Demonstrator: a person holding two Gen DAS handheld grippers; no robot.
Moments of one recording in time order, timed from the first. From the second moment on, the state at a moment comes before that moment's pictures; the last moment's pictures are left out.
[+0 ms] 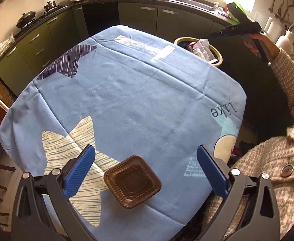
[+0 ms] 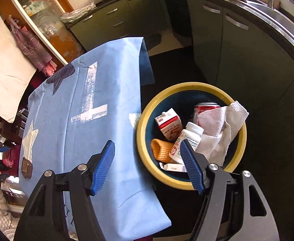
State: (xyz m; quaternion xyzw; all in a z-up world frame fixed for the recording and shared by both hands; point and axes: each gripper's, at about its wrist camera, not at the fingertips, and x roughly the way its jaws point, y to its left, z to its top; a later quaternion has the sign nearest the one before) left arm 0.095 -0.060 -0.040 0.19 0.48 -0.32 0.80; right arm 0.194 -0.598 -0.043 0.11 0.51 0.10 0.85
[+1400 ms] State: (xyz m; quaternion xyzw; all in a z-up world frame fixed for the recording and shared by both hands) left arm 0.124 -0.051 -0.090 0.12 0.59 -0.24 0.76; right arm 0.130 -0.564 -0.066 0.12 0.50 0.14 0.85
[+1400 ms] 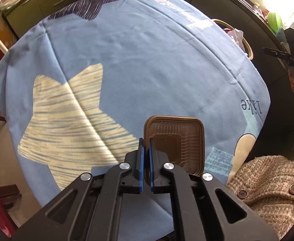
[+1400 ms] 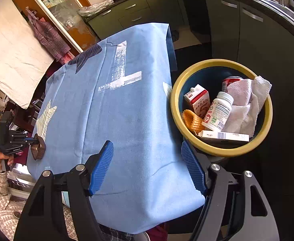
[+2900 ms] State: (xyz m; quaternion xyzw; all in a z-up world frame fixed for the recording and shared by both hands) left arm 0.303 -0.512 -0.130 0.26 0.49 -0.34 0.76; right arm 0.006 -0.662 -0.101 0.20 0.48 0.01 0.85
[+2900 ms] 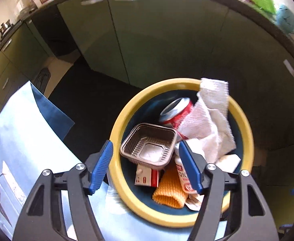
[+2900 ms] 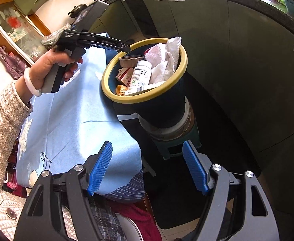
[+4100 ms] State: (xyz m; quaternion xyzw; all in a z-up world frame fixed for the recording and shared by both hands) left arm -0.022 -0.050 0.002 -0.01 0.29 -0.01 0.96; right arm -0.023 -0.522 -0.011 0.04 0.33 0.03 0.94
